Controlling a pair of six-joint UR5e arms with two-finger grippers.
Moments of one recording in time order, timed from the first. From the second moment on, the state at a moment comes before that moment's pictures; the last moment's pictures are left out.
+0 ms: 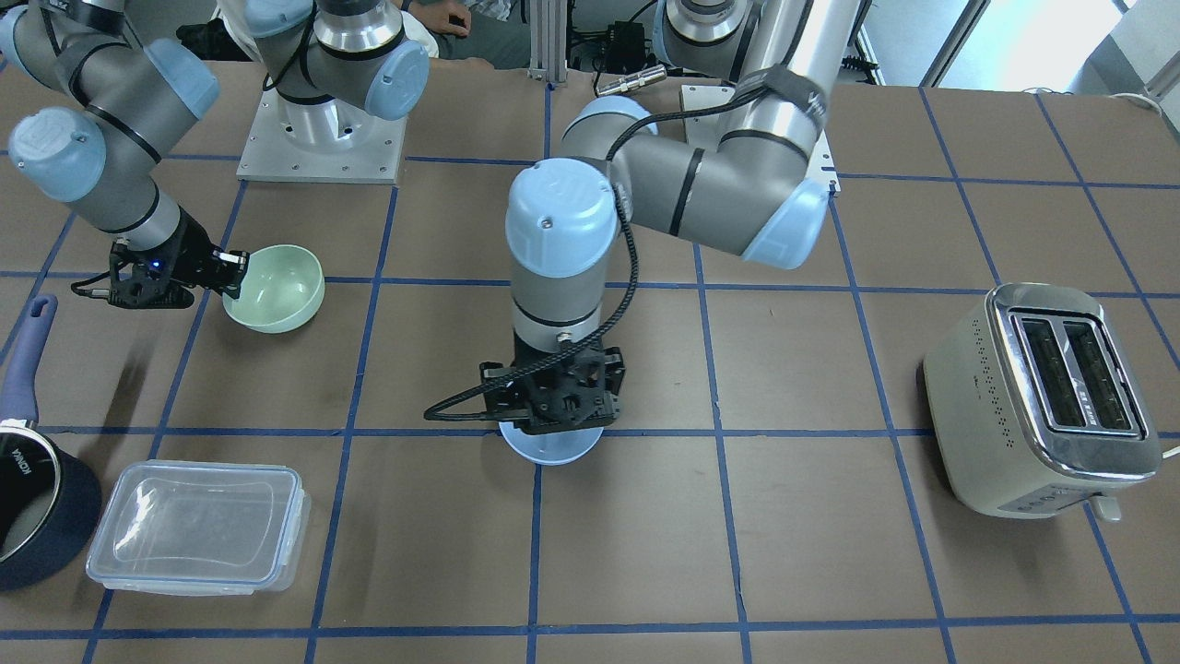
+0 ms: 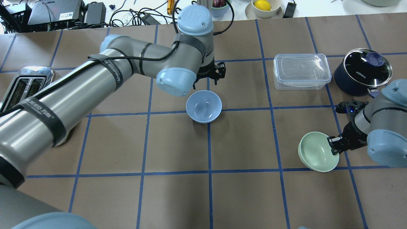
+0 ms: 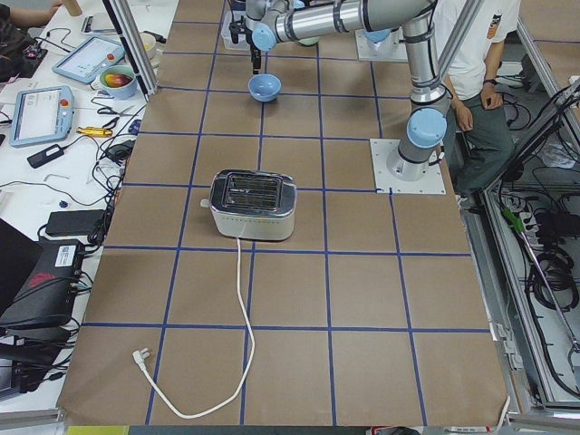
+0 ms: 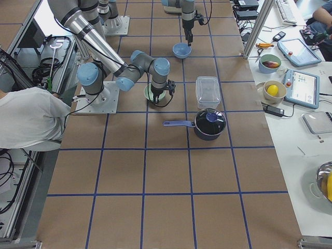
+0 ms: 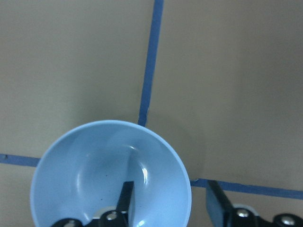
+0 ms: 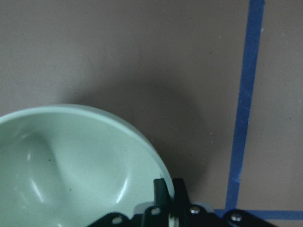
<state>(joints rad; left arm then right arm) -1.89 -2.00 -1.47 -1.16 1.58 -0.47 1.06 -1.56 2.30 -2.17 -1.57 -0.50</state>
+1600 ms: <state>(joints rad) -1.60 -1.62 -1.58 -1.36 1.58 0.09 1.81 -1.18 1.62 -1.95 -1.37 0.63</state>
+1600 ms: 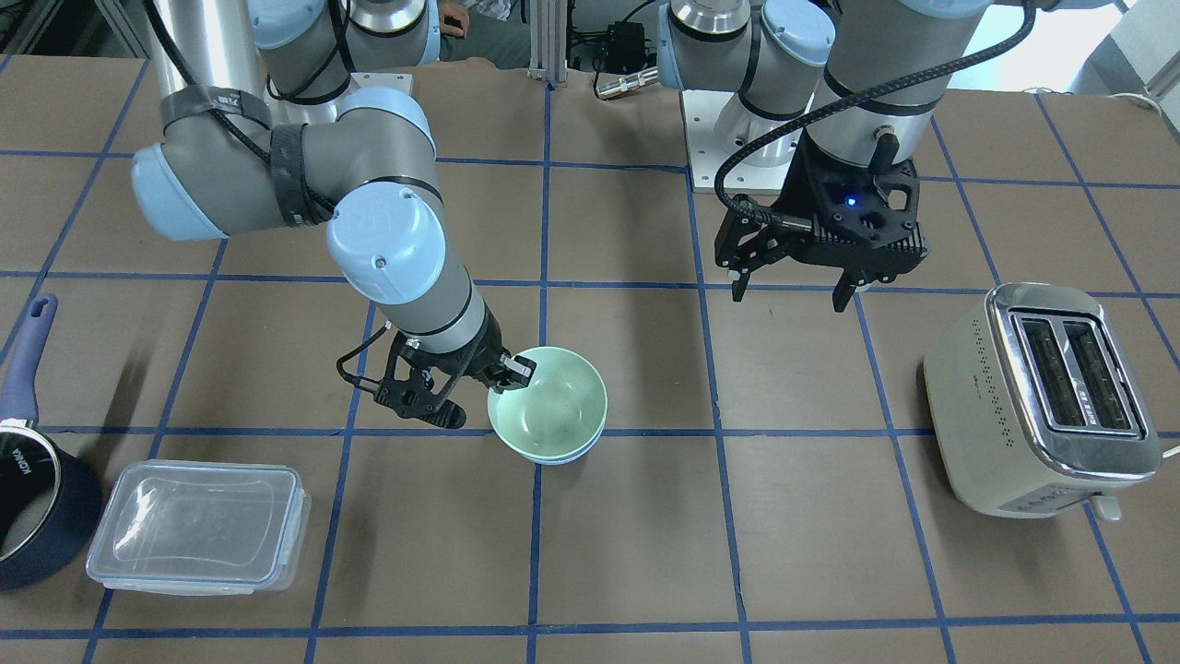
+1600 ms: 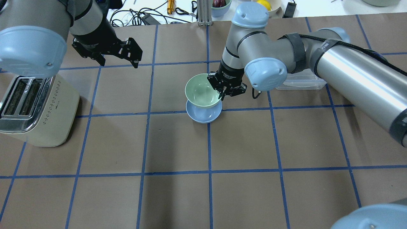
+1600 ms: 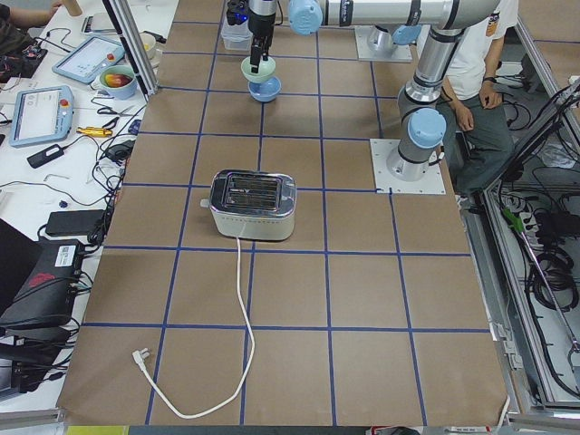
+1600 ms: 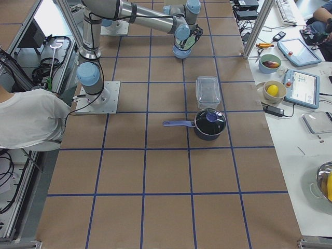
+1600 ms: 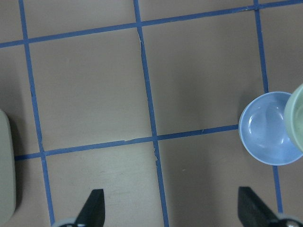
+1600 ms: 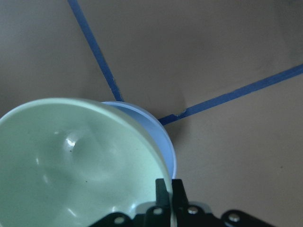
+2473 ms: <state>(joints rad) -1.61 -1.62 -1.58 -1.35 1.58 0.08 1.83 -1.16 1.62 -1.98 -1.42 0.63</state>
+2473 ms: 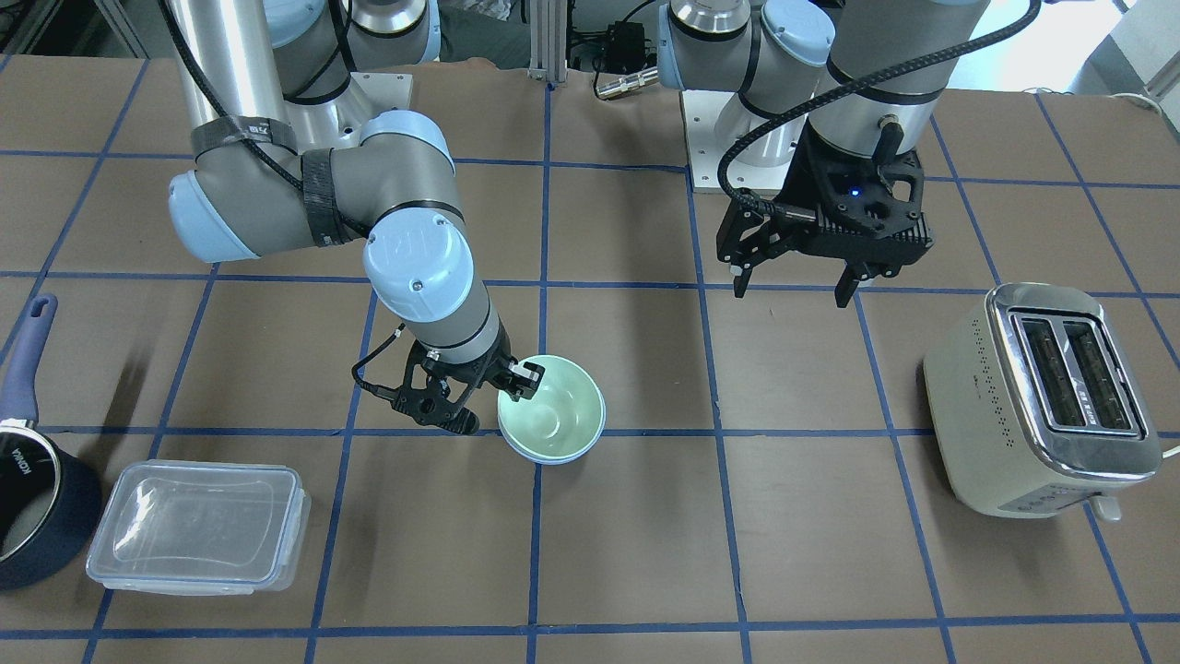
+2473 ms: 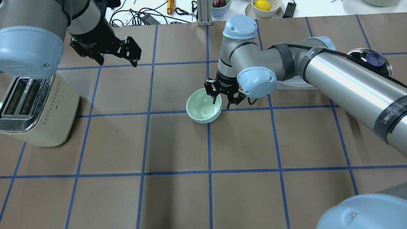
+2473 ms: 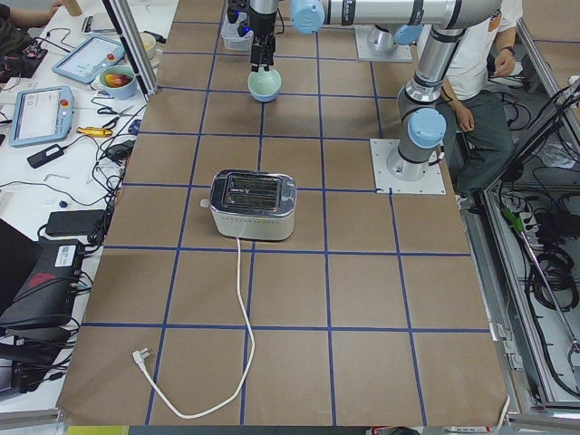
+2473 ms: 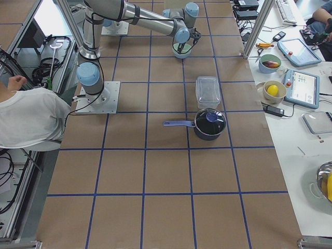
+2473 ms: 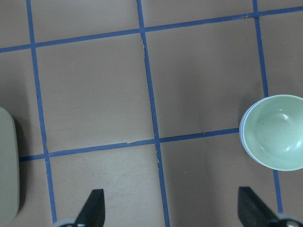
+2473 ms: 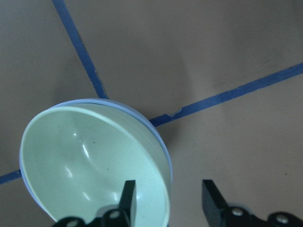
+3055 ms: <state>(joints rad) -1.61 -1.62 -1.59 -1.35 1.57 0.08 1.78 -1.24 1.36 -1.62 -1.56 0.40</state>
